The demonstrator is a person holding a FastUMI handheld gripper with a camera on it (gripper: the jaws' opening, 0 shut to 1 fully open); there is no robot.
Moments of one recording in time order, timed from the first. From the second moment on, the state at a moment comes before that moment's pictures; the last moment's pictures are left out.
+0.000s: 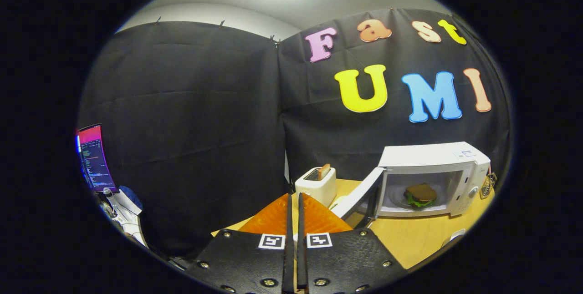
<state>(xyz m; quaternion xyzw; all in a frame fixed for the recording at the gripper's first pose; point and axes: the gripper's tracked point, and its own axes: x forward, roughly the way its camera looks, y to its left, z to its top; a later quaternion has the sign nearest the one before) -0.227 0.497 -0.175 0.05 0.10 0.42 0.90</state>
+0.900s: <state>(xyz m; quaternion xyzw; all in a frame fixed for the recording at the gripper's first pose) -0.219 0.526 -0.286 -0.01 0.19 0.40 0.90</state>
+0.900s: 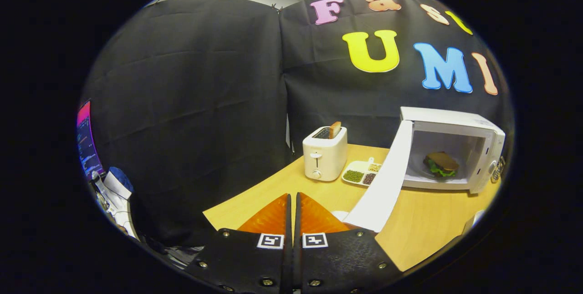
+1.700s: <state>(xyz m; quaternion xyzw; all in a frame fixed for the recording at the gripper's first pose) -0.154 0.339 -0.296 -0.02 0.20 0.28 0.94</state>
